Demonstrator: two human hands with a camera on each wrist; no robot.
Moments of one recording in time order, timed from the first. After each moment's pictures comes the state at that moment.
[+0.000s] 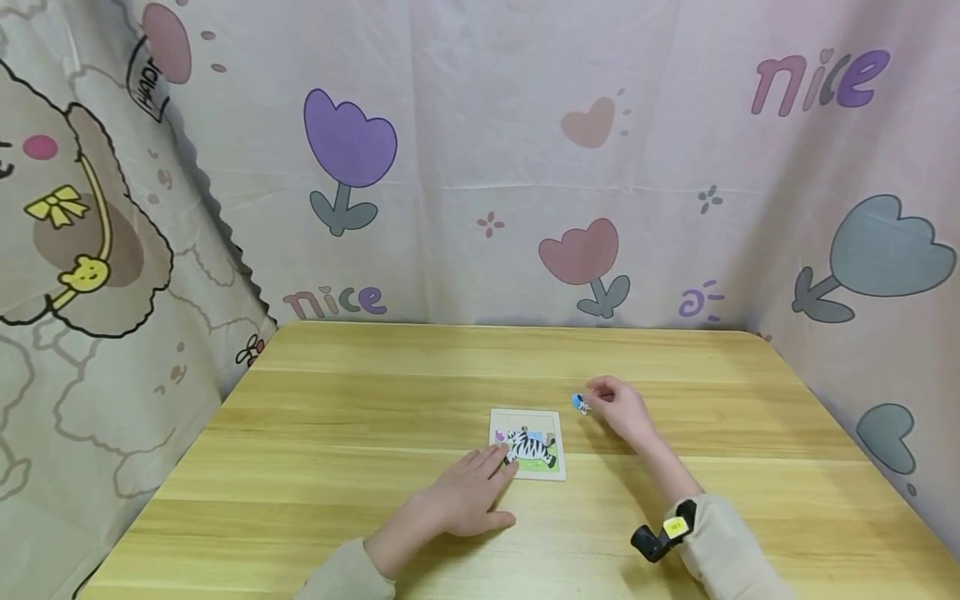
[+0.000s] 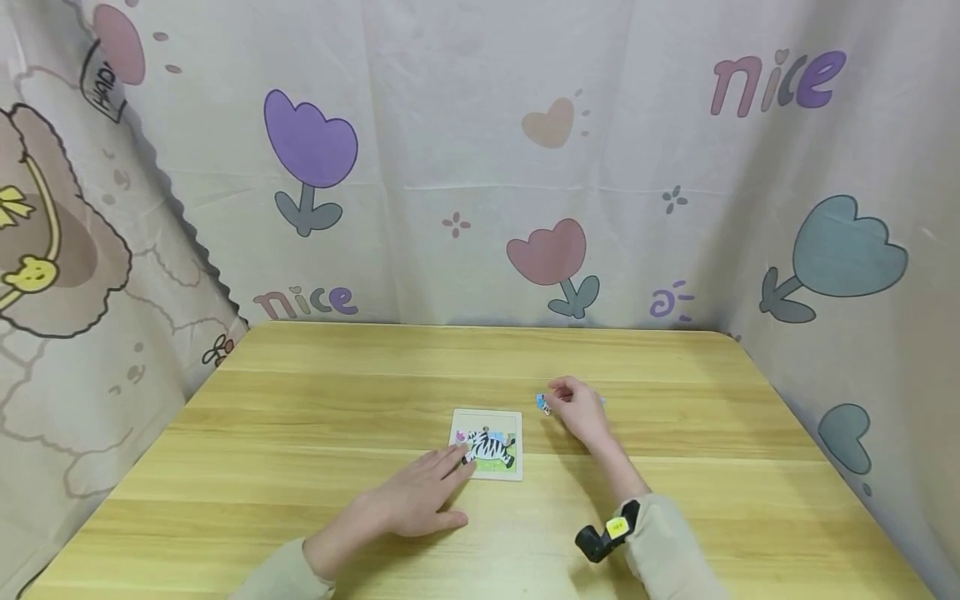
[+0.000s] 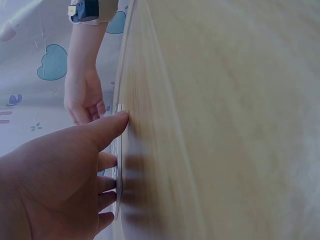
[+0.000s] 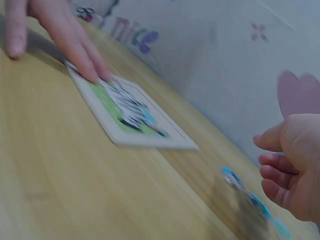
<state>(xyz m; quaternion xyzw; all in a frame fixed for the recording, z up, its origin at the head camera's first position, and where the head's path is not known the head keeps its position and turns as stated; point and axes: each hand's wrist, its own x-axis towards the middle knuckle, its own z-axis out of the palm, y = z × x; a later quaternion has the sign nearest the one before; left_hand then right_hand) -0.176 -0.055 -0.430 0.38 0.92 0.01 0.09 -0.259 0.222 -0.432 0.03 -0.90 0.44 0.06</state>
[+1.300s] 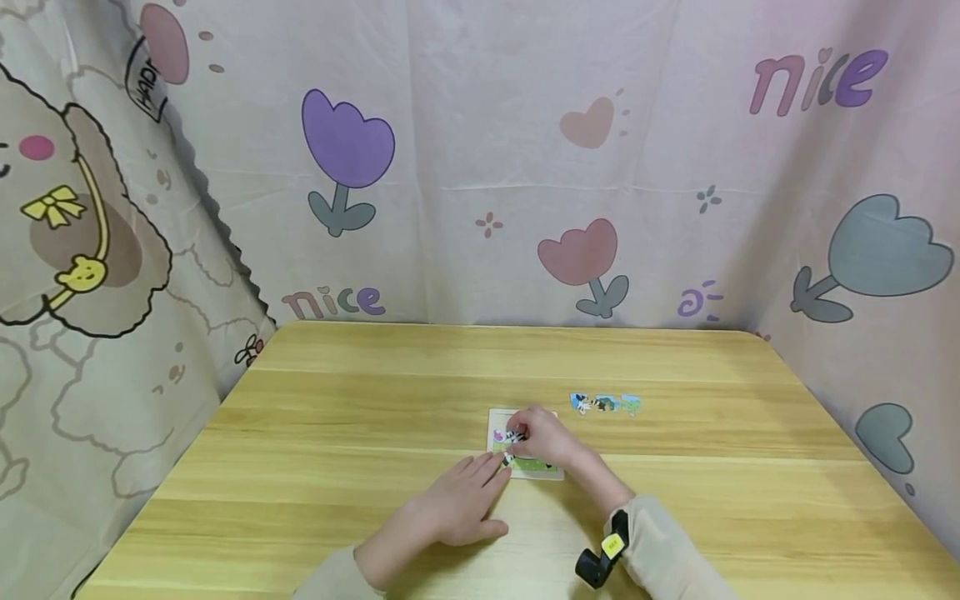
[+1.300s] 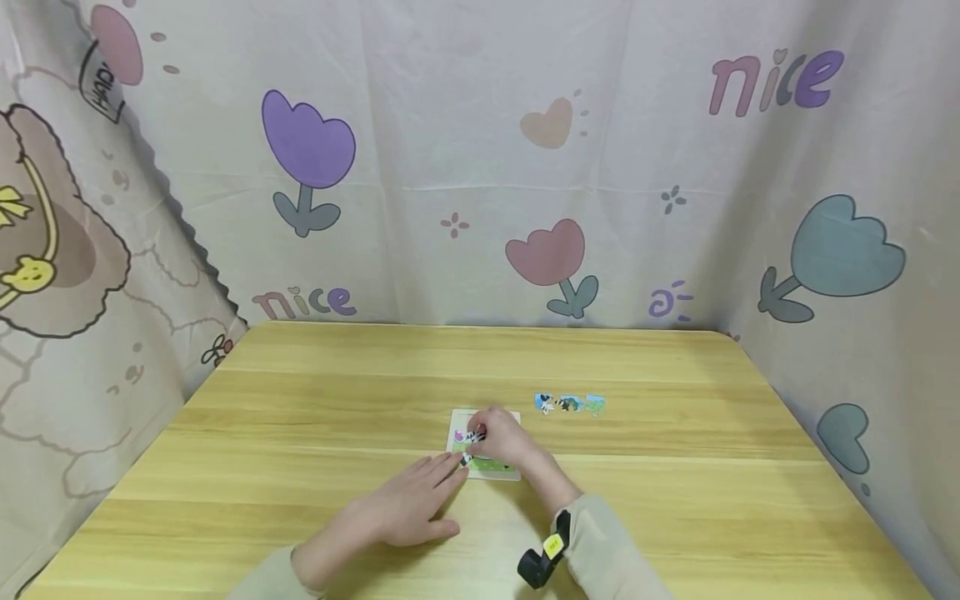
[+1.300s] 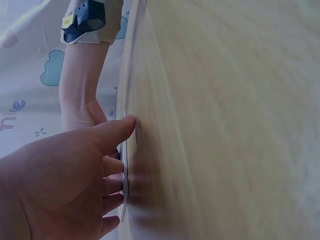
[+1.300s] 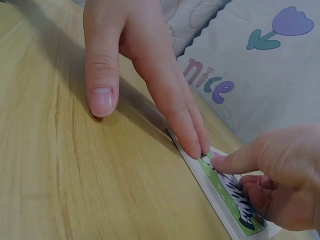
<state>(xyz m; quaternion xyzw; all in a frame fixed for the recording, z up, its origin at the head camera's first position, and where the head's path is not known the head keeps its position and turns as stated) -0.166 -0.058 -0.425 0.38 0.92 -0.01 0.09 -0.246 0.126 -0.443 0.25 -0.91 0.33 -0.04</state>
